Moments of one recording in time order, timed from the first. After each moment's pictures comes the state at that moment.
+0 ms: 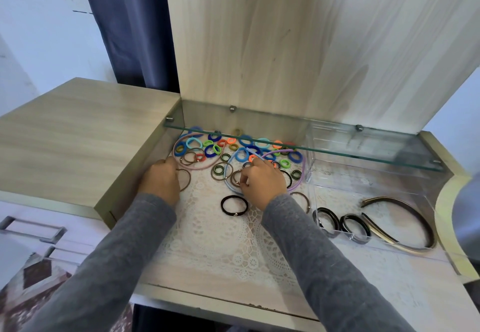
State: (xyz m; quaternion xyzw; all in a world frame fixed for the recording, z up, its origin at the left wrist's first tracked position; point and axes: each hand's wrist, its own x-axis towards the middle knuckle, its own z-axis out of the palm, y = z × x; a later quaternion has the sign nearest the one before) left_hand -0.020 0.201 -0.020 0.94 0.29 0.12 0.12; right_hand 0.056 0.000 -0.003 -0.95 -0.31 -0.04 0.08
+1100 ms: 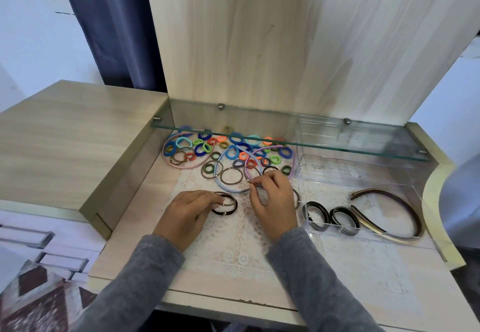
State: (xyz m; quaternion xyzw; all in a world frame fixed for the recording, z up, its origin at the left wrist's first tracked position) left_hand -0.059 0.138 -0.060 0.91 -0.11 0.32 0.25; right_hand 0.033 -0.050 -0.052 -0.84 -0.28 -0.25 0.40
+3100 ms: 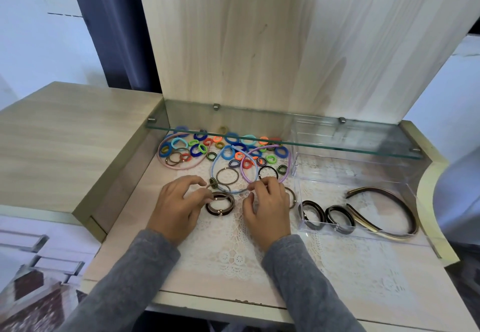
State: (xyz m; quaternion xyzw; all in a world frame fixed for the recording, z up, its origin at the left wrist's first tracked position) left_hand -0.046 0.152 -0.066 0.92 -0.09 0.35 0.16; right_hand 0.013 -0.047 -0.054 -0.90 -0.20 -0.22 0.32
